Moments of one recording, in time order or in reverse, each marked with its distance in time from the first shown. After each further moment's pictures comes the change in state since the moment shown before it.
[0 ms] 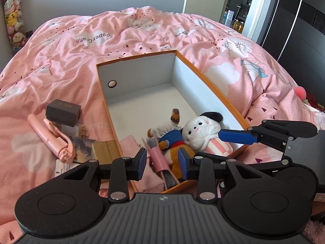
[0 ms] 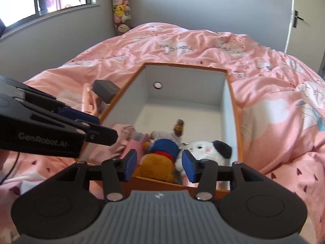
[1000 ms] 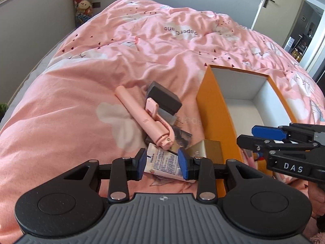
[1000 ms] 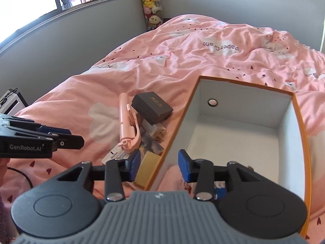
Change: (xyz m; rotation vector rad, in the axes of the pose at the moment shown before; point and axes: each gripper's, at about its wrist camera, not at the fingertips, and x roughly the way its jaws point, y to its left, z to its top) left arm -0.035 0.141 -0.014 -0.319 0.015 0.214; right arm 0.073 0.058 0.080 -0.029 0.077 0.187
